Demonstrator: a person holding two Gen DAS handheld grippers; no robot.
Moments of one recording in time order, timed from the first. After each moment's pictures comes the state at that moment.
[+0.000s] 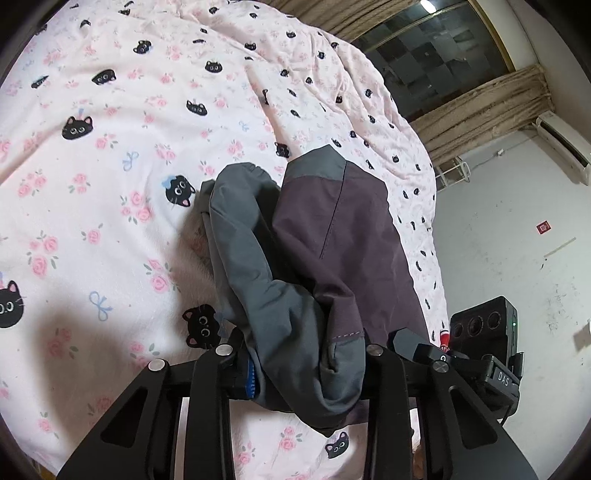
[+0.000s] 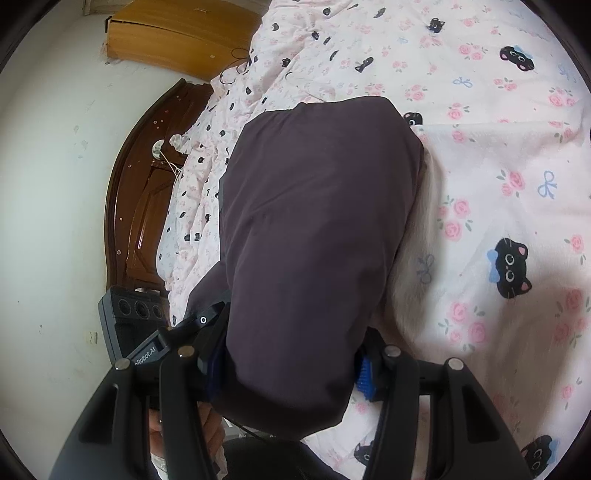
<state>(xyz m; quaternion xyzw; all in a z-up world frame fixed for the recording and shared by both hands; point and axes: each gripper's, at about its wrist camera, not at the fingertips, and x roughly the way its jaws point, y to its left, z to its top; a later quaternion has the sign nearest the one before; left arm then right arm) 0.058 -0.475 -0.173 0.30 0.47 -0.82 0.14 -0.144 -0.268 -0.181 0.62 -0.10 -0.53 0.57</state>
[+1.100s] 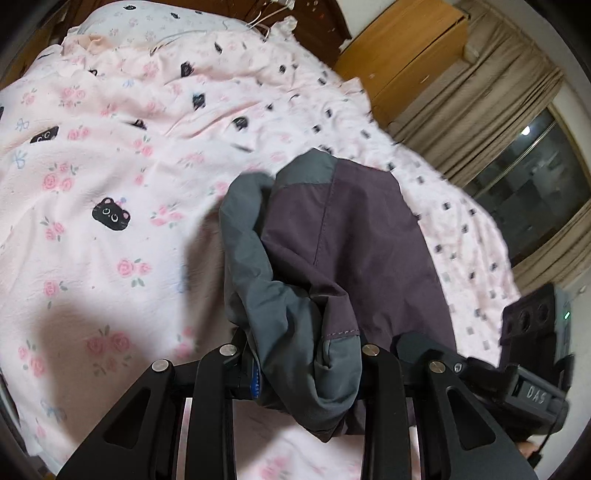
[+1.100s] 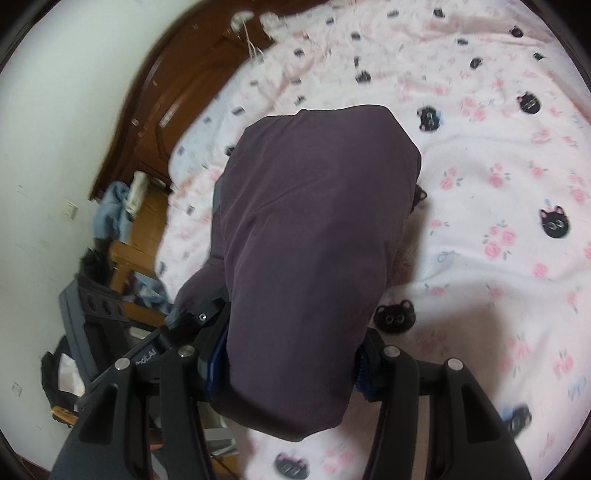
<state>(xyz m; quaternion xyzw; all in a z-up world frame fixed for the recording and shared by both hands) 0.215 -0.654 -0.209 0.18 0.46 -0.75 0.44 0.027 -0.575 -0.168 0.54 0.13 -0.43 0.71</state>
